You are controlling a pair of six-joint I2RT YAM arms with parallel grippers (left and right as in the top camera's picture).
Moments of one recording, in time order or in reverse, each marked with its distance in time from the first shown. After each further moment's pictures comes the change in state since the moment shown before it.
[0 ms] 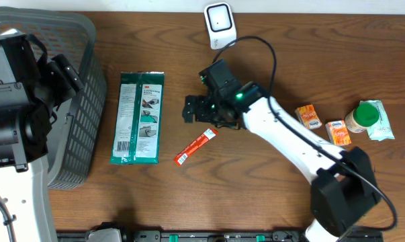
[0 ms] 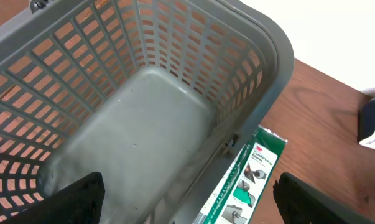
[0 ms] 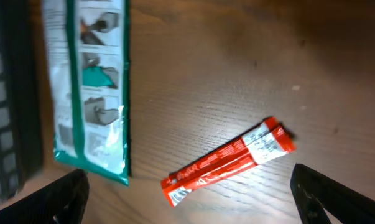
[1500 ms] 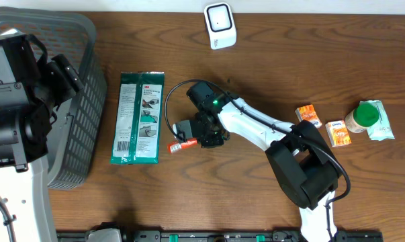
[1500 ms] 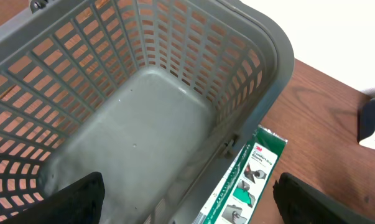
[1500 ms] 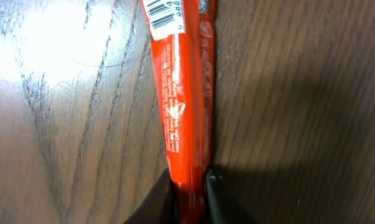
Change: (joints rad) left arm 0.000 0.000 0.000 0.000 0.000 0.000; right arm 0.038 0.261 -0.006 -0.031 -0.014 -1.750
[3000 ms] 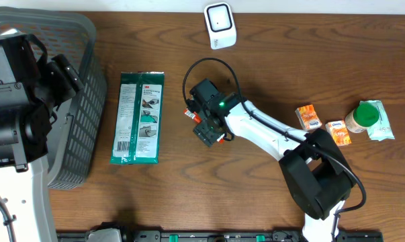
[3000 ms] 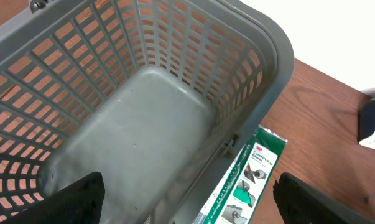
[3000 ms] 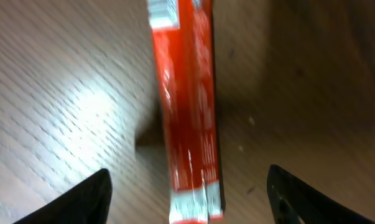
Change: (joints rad) left arm 0.000 0.000 0.000 0.000 0.000 0.000; right arm -0.003 -0.105 -0.053 0.029 0.245 0.966
